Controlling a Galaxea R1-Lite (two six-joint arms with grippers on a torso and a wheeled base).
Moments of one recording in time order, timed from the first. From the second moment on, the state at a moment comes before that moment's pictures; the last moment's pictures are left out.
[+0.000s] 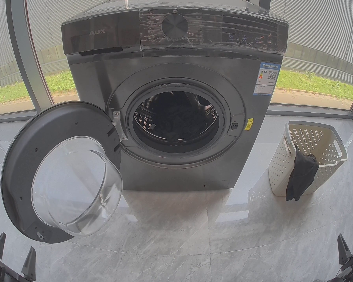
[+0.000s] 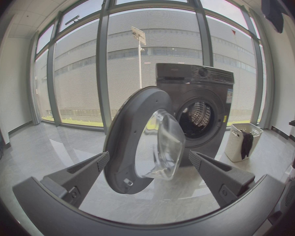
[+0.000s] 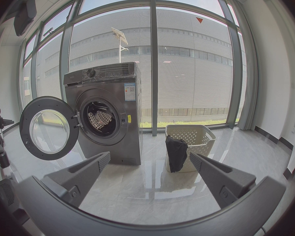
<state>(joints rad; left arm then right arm) 0.00 0.01 -0.03 0.01 0.02 0.00 0.00 0.01 -0.02 0.00 -0.02 0.00</state>
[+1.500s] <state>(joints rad) 0.00 0.01 -0.02 0.01 -0.05 0.01 0.00 0.01 -0.02 0.00 -0.02 0.00</state>
